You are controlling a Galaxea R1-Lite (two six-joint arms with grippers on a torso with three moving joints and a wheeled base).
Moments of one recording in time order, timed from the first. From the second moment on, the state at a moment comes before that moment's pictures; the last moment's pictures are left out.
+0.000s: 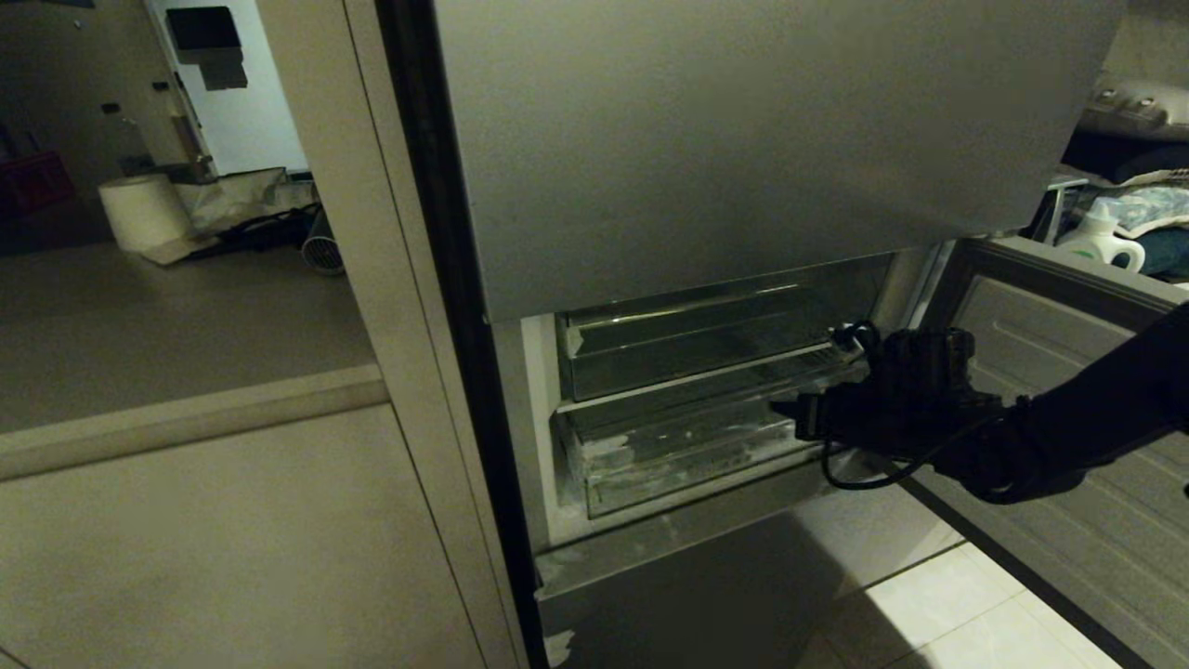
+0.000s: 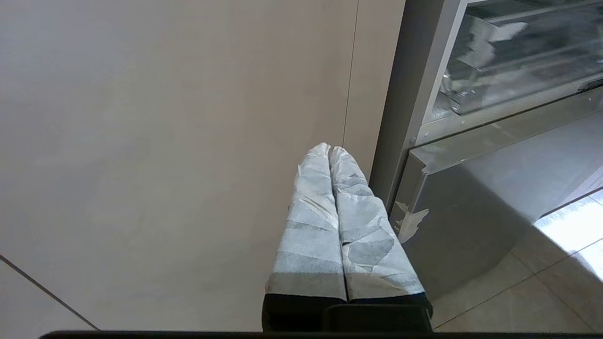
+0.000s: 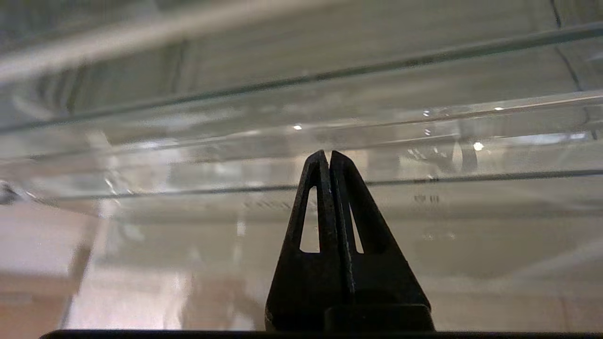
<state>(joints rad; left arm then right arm) 0.00 0.00 0.00 0.00 0.00 0.00 0.16 2.12 -1.01 -0.73 0.36 0.18</state>
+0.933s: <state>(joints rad) 0.00 0.00 0.00 0.00 0.00 0.00 0.20 1.59 -0.54 -0.79 0.32 0.26</state>
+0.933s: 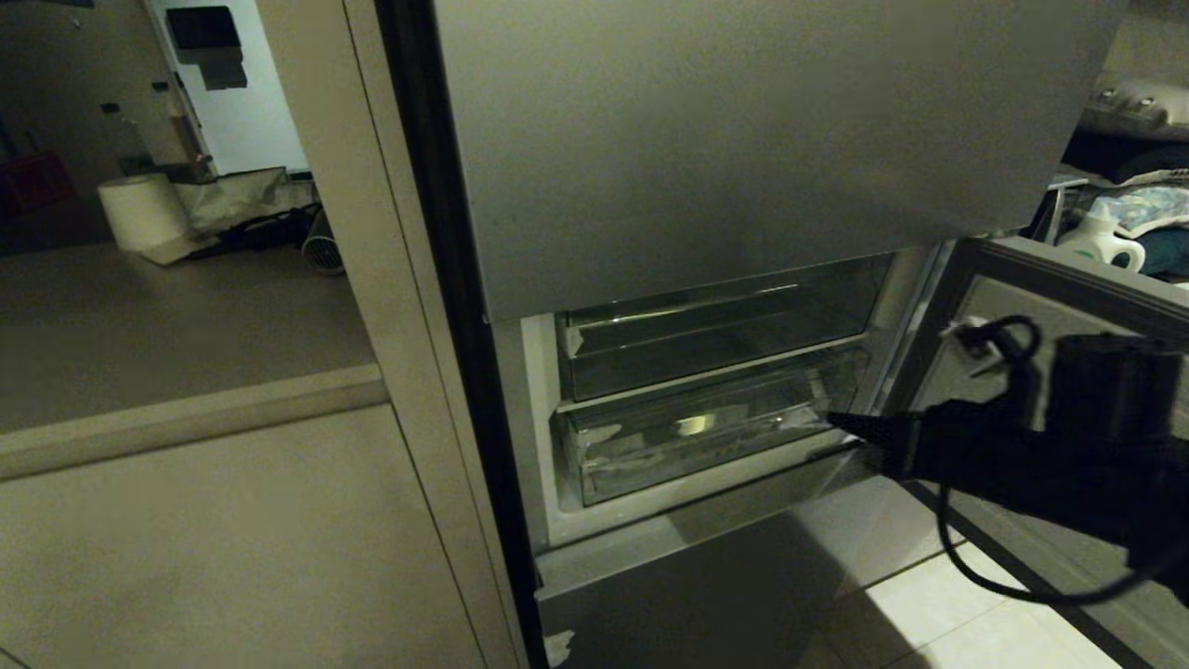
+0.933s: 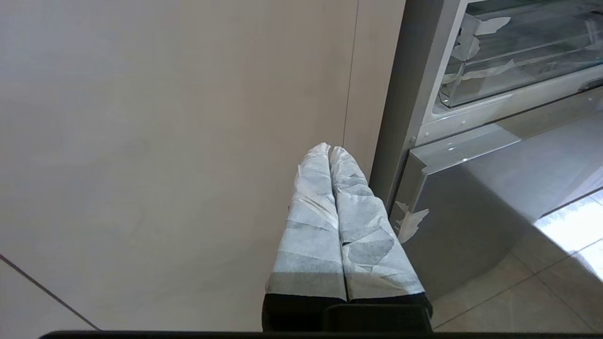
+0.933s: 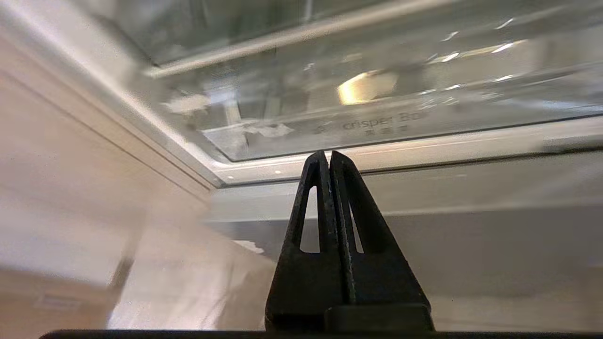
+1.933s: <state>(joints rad) 0.00 0.00 0.00 0.00 0.00 0.00 0.01 0.07 -0.01 -0.07 0.03 -0.06</state>
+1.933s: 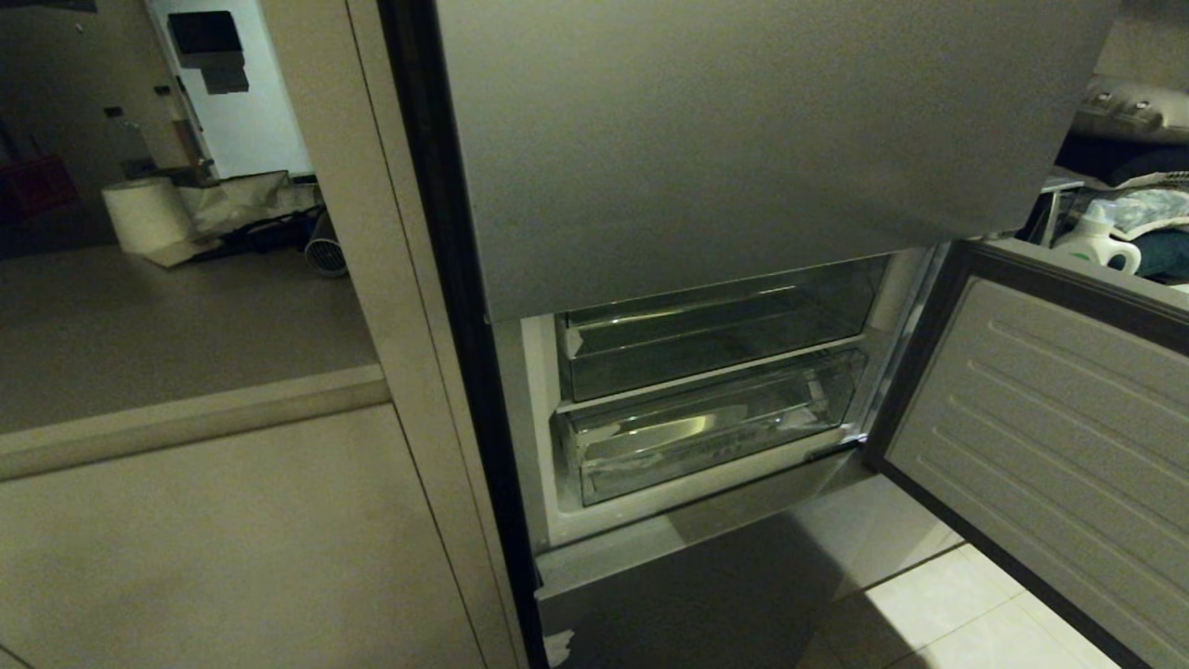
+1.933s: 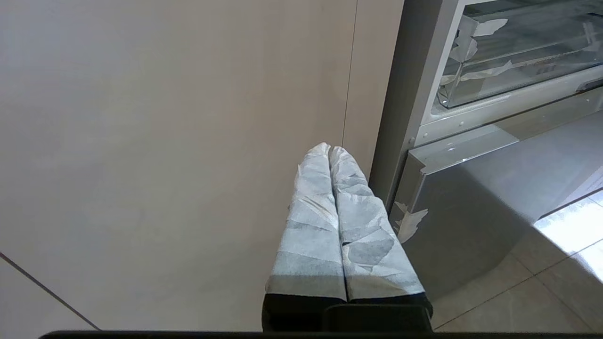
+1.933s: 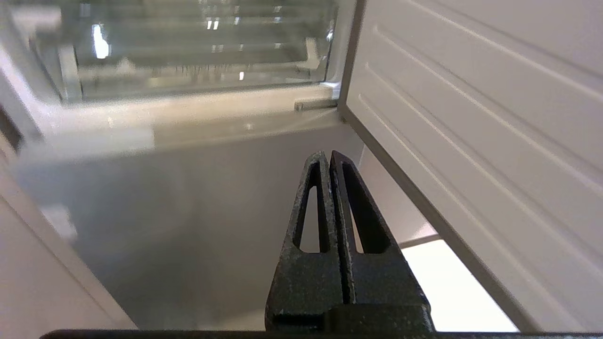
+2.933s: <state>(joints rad) 0.00 0.00 0.00 0.00 0.00 0.00 0.00 0.00 0.00 -0.07 0.01 -0.01</state>
